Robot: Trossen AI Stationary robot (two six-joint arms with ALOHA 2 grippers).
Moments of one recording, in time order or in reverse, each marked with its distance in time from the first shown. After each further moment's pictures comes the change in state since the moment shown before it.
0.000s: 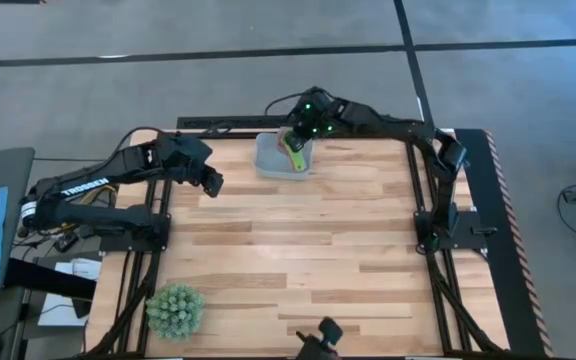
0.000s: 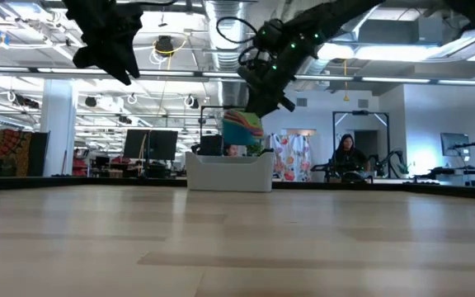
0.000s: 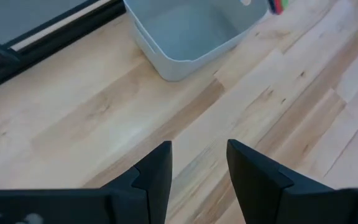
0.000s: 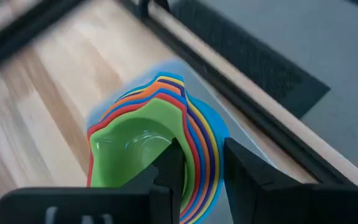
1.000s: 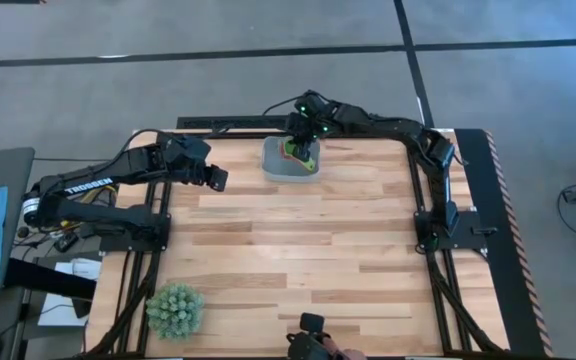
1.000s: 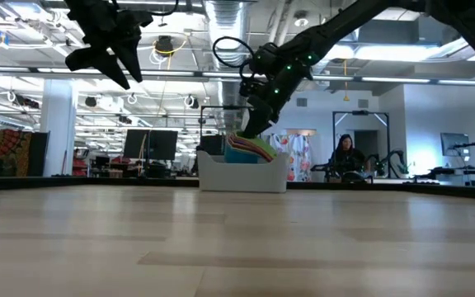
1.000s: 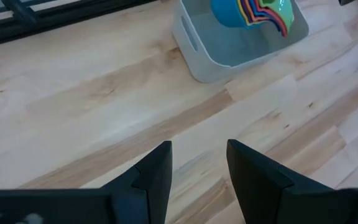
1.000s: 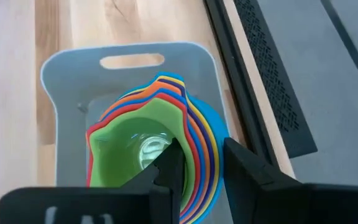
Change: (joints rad) left arm -0.037 0.034 0.000 0.000 -0.080 -0.257; right arm -0.038 0.109 0.000 0.023 -0.138 -0.598
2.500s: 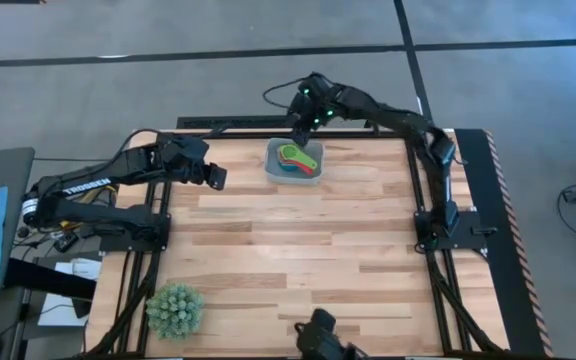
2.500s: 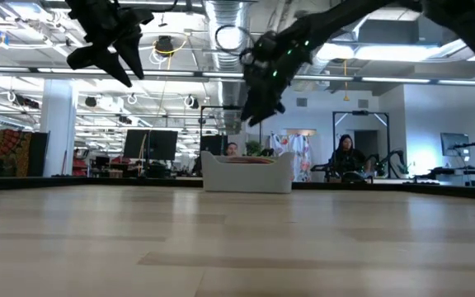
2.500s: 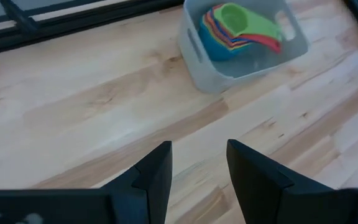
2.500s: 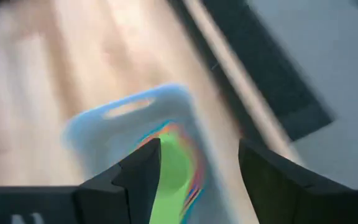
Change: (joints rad) left arm -0.004 -0.010 0.000 0.028 -0.019 -0.008; right arm -0.046 0.024 0.201 -0.192 -0.036 0.236
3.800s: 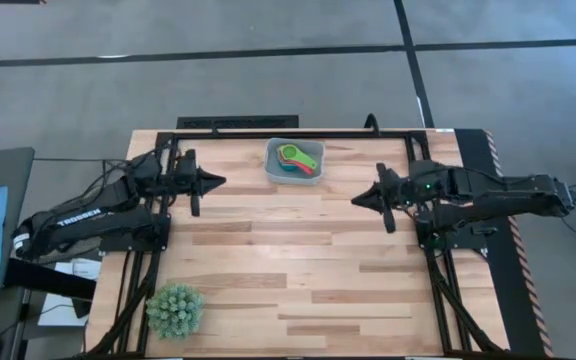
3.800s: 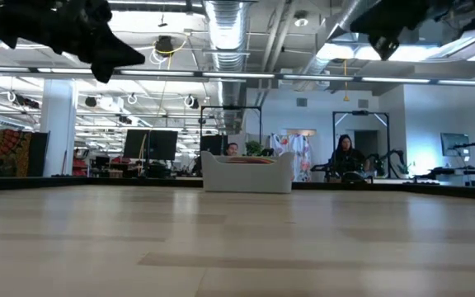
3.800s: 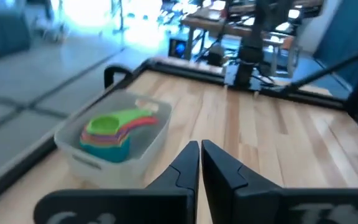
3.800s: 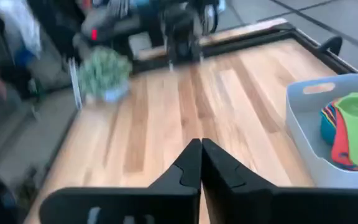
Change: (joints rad) left arm 0.127 -0.460 -0.586 0.814 0.478 0.617; right arm 0.566 -1.310 -1.173 0.426 0.110 0.336
